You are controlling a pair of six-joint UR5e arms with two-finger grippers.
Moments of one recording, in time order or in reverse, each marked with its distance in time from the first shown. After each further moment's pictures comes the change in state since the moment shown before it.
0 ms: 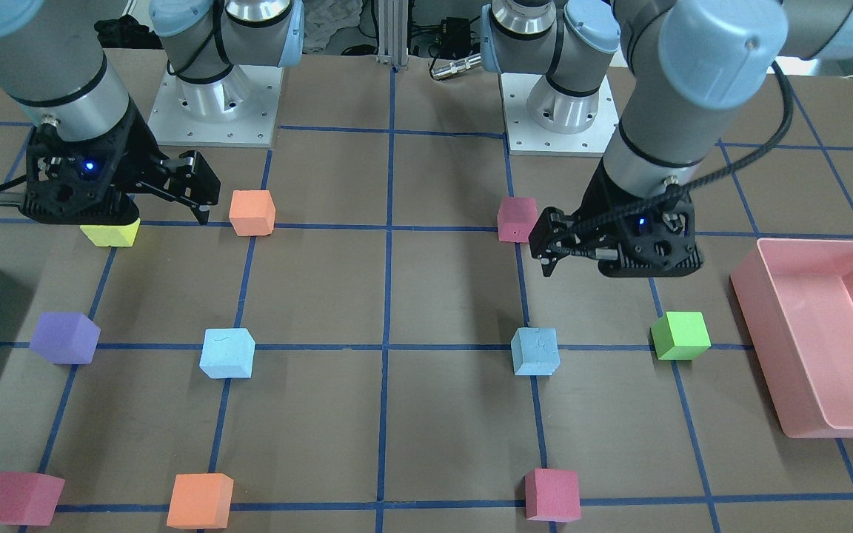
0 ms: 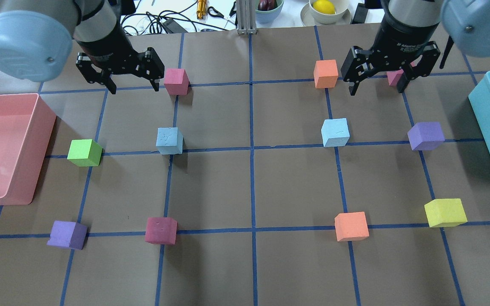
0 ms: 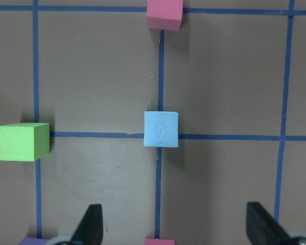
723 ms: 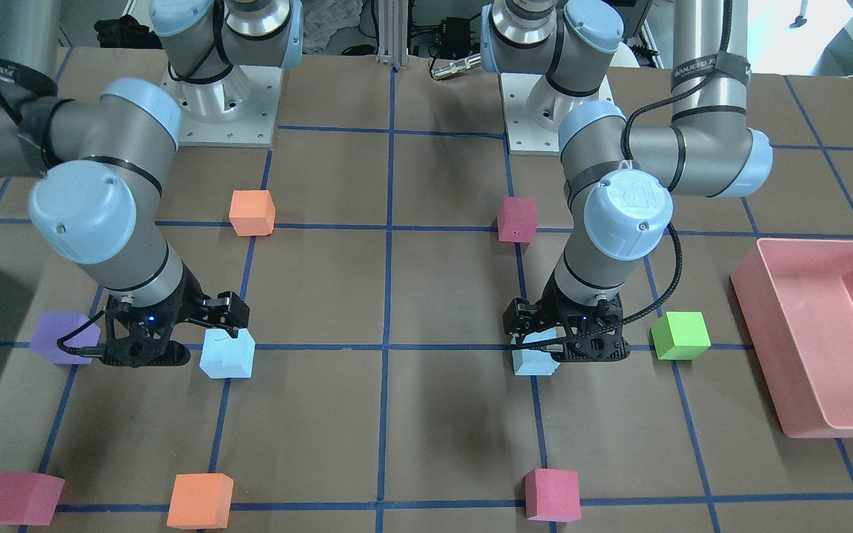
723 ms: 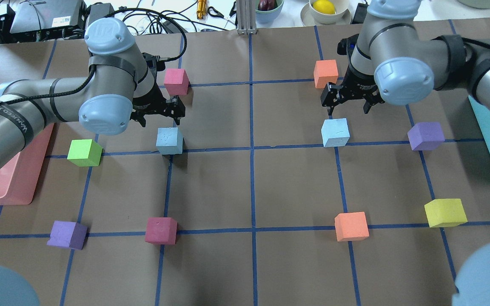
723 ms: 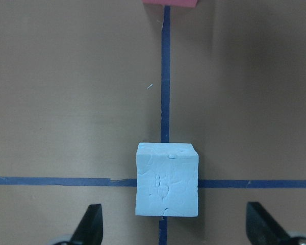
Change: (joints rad) left arm 0.002 -0.149 -0.222 0.368 0.003 0.004; right arm -0.005 0.241 0.169 -0.459 0.013 -0.010
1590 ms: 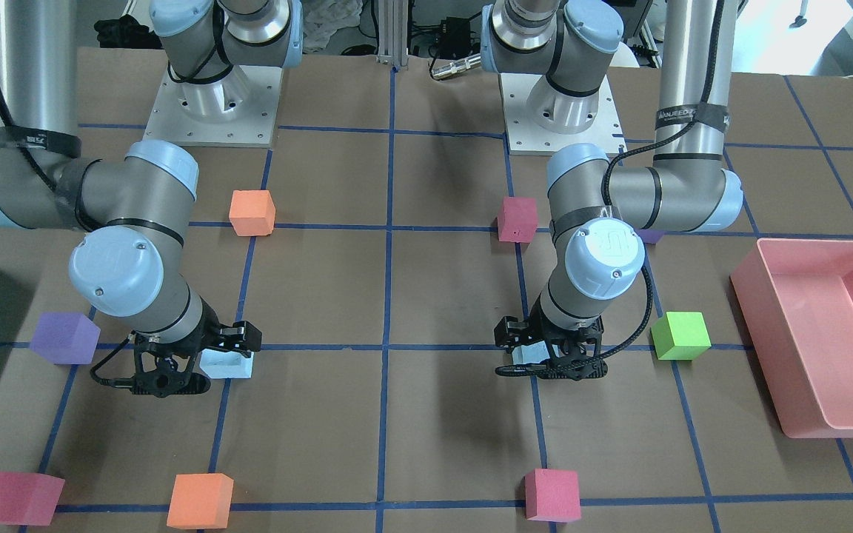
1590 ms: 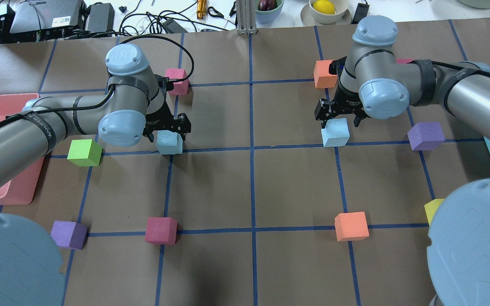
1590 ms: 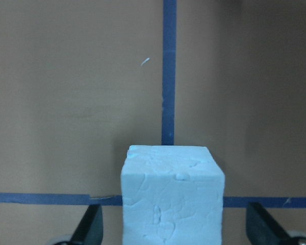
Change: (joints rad) left arm 0.000 -0.081 -0.040 0.062 0.000 -0.002; right arm 0.001 0.101 0.023 -0.064 0.003 0.007
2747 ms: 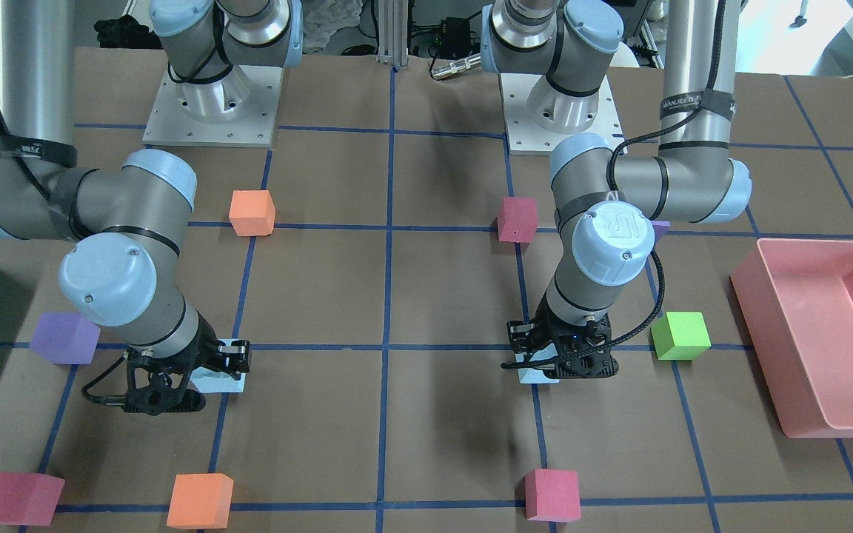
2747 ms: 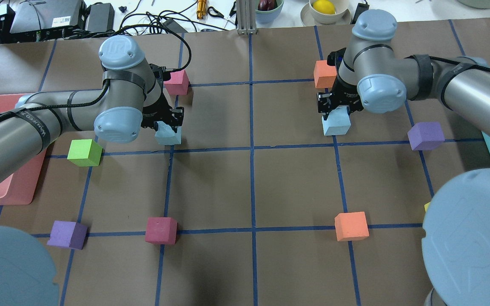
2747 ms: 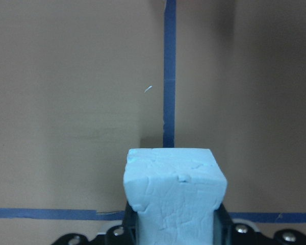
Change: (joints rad) left arm 0.000 0.030 0.017 0.030 0.003 0.003; right arm 0.005 0.022 -0.090 -0.021 0.024 0.015
